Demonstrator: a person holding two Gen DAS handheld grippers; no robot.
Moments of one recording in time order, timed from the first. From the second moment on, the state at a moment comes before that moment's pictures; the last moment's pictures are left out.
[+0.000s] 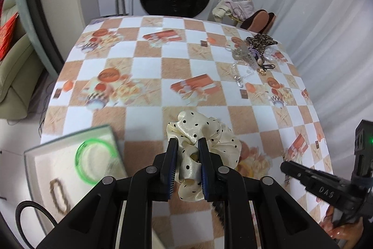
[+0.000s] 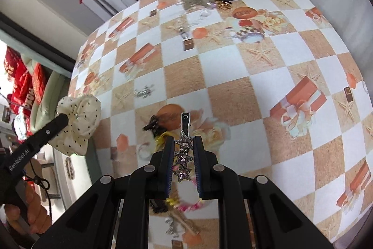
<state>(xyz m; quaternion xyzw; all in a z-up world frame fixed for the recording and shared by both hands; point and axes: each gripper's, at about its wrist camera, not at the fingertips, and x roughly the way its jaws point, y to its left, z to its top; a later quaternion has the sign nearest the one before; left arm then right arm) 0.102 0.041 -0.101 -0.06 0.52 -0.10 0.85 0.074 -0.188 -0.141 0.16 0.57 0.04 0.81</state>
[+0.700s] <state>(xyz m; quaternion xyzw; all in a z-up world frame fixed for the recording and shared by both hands) 0.021 0.192 -0.114 -0.12 0.53 0.03 0.84 0.081 -0.013 -0.099 0.08 0.57 0.23 0.79</state>
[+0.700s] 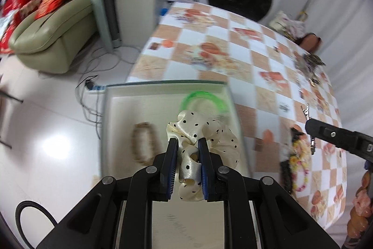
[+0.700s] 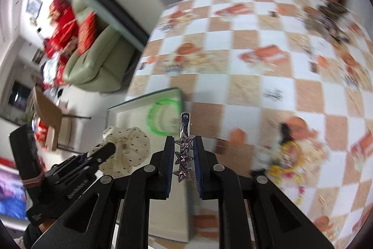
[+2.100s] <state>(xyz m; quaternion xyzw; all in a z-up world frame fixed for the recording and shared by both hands) 0.075 0.239 -0.185 -0.08 0.56 0.12 0.82 0.144 0.097 -0.216 0.01 0.63 0.24 0.73</state>
